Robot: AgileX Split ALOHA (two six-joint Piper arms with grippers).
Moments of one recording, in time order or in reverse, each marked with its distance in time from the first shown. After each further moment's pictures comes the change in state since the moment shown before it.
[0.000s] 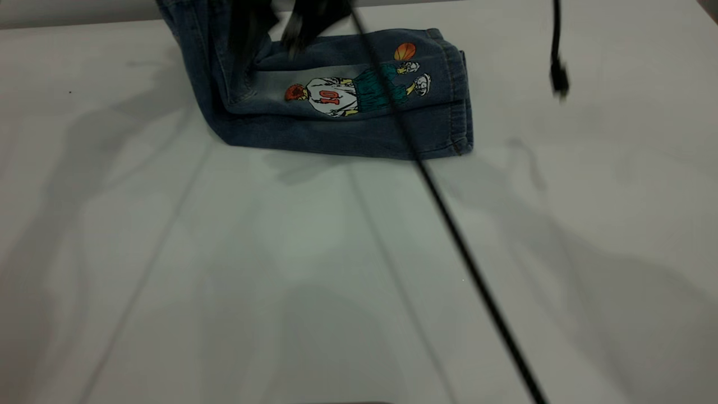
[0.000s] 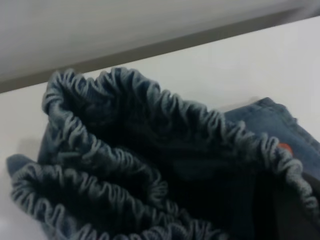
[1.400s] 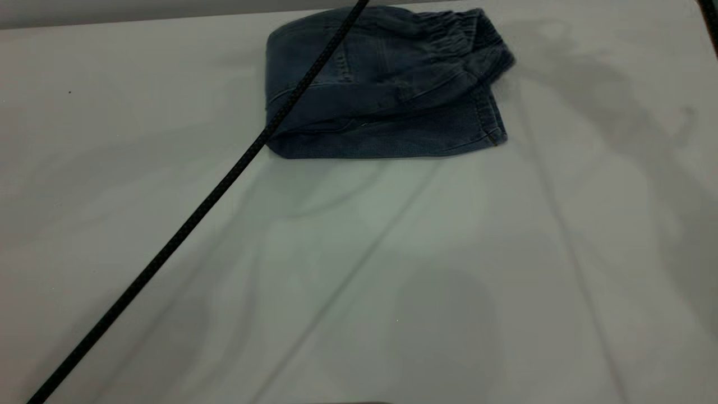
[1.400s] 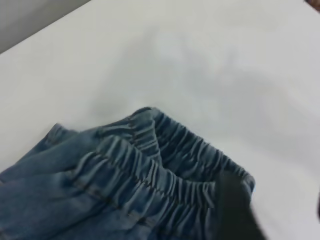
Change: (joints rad) left arm -0.477 0.176 0.008 -0.067 -0.342 0.177; right arm -0.341 -0.034 -0.514 -0.315 0.307 0.337
